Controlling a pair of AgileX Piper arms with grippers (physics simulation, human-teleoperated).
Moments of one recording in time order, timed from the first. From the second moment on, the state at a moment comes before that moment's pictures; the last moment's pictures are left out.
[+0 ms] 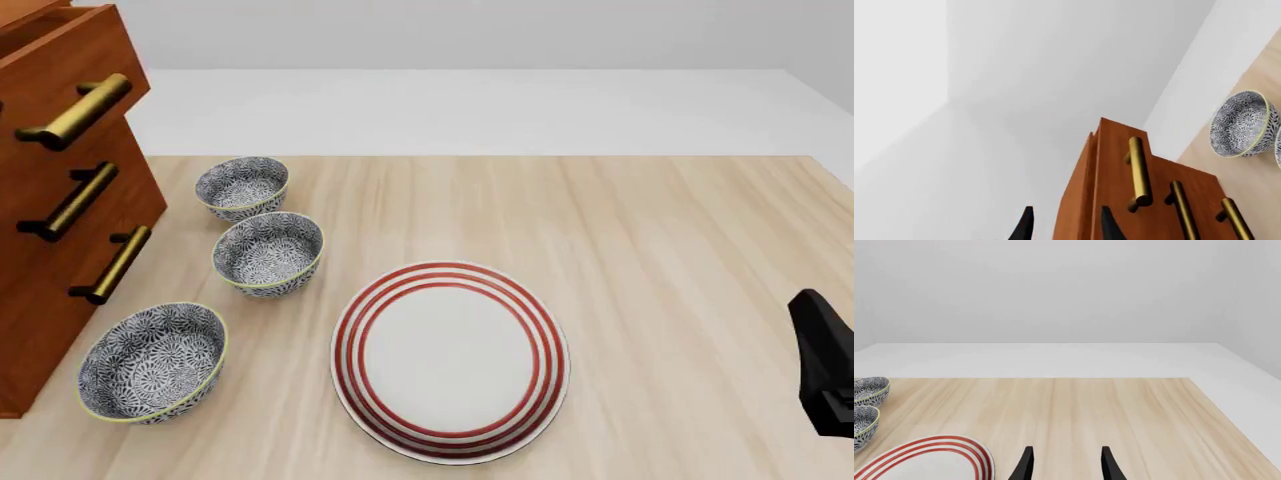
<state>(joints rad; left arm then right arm) 0.08 0.69 -0.50 -0.24 1.28 0.00 0.01 0.00 0.00 0.00</state>
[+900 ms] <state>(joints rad) 0.05 0.77 -1.18 0.39 0.62 0.00 0.01 0.00 0.00 0.00</state>
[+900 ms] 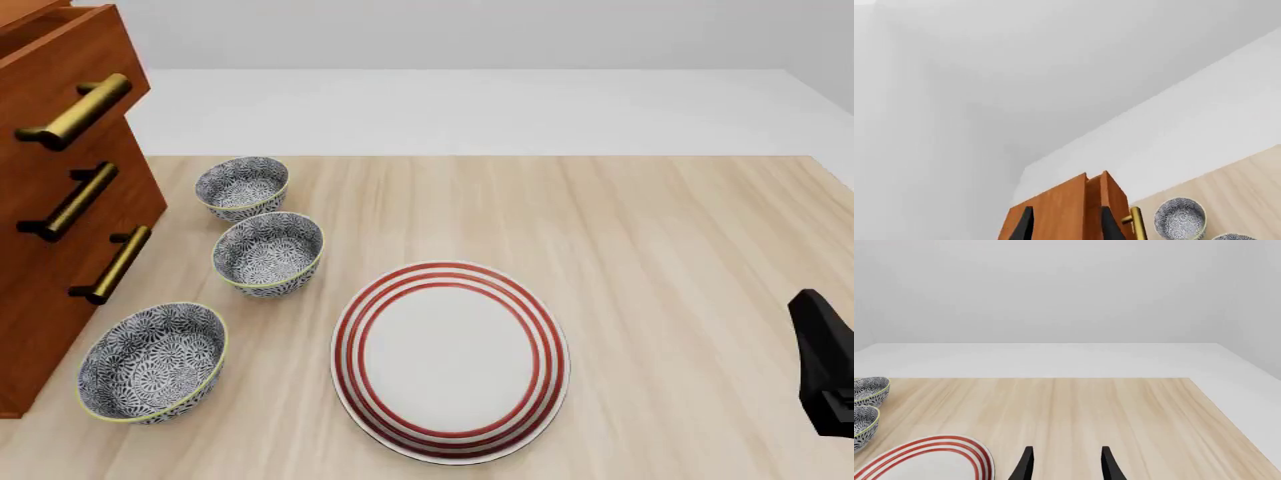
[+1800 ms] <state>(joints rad) 0.12 0.95 -1.55 0.88 0.07 0.00 0.01 0.00 0.00 0.00</state>
